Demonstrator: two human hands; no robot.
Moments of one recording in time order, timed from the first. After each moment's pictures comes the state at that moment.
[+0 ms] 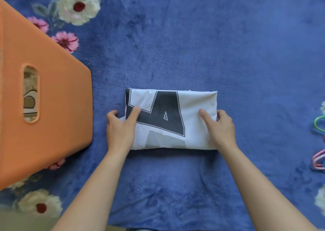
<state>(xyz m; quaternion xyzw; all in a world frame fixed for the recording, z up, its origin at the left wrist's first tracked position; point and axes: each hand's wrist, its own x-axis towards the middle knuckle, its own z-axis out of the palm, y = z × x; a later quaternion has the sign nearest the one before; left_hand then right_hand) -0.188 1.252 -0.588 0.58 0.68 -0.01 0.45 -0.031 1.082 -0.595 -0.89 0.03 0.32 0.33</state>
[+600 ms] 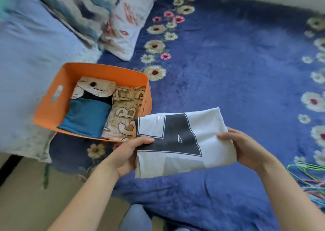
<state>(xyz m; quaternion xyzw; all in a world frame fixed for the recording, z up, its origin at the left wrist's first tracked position) -0.296 1.250 -0.336 0.28 0.48 0.02 0.83 -0.040 1.096 -0.348 -0.63 -0.08 0.64 0.44</state>
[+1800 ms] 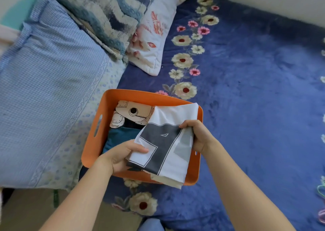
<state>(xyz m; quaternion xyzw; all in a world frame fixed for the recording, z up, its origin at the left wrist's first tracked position) -0.422 1.500 -0.367 0.29 0.43 -0.11 0.85 -0.205 1.402 -0.362 -0.63 0.09 0.62 0.45</state>
